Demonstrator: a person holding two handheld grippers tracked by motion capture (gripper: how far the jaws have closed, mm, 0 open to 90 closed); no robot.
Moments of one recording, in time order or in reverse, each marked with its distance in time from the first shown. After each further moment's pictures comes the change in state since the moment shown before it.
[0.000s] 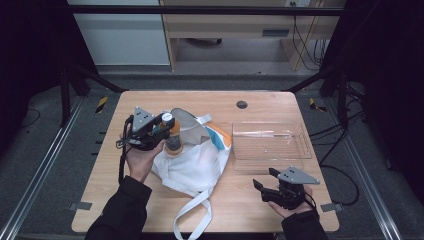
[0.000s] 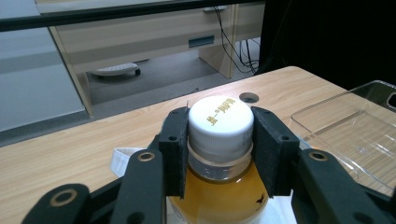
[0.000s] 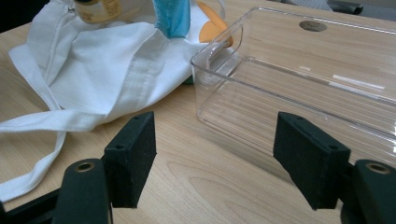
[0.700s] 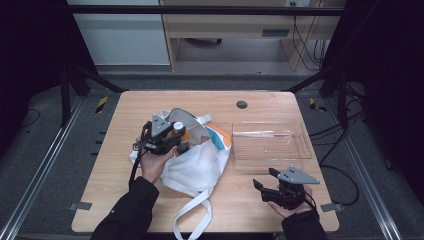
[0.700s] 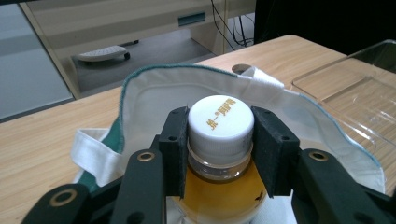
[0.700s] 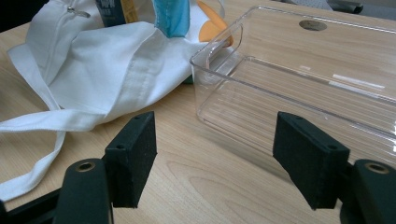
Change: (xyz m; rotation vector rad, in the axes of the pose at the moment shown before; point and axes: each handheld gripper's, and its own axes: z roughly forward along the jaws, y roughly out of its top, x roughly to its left) left arm -0.012 -0.033 0.038 0.076 -0.032 0.038; right arm 0.000 0.000 0.000 0.003 -0.001 0.003
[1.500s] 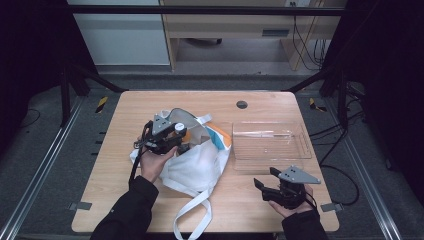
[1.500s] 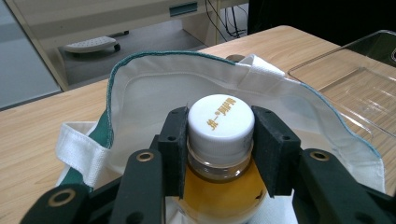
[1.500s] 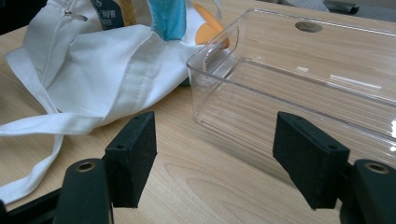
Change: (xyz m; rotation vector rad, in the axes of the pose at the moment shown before) left arm 0.003 -0.004 0.009 0.039 -0.039 -0.002; right arm -0.001 0.001 -0.001 -0.008 -0.008 0.005
